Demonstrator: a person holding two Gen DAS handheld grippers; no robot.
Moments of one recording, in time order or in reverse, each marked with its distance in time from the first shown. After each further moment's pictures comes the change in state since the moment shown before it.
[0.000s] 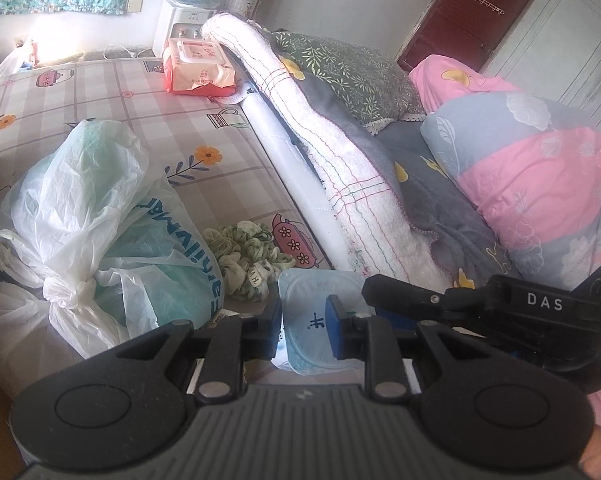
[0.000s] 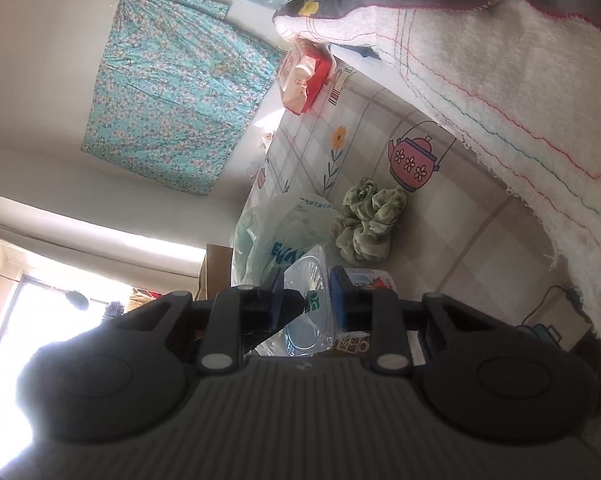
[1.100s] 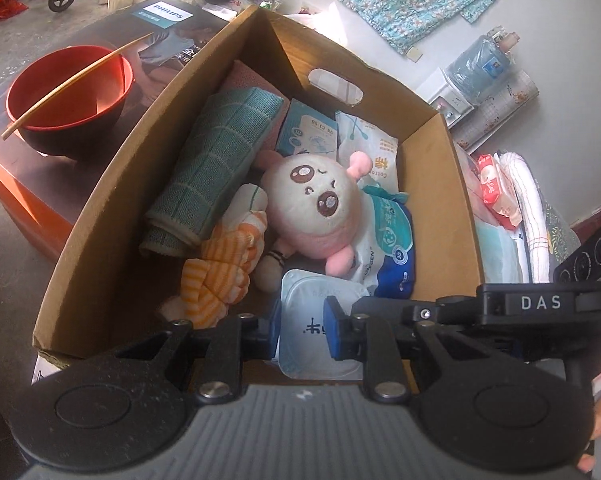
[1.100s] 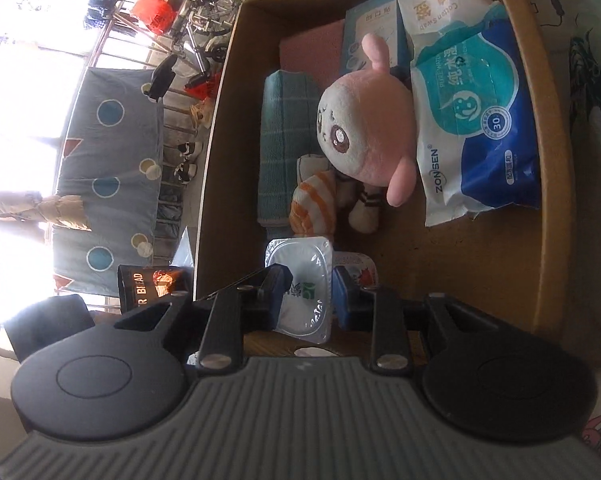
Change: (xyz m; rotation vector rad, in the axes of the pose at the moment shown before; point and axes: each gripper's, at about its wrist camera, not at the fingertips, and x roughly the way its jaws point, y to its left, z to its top) left arm -0.211 0.267 -0.108 -0.669 -0.132 0.330; right arm 0.277 0.214 -0.195 -0.413 0.925 -0.106
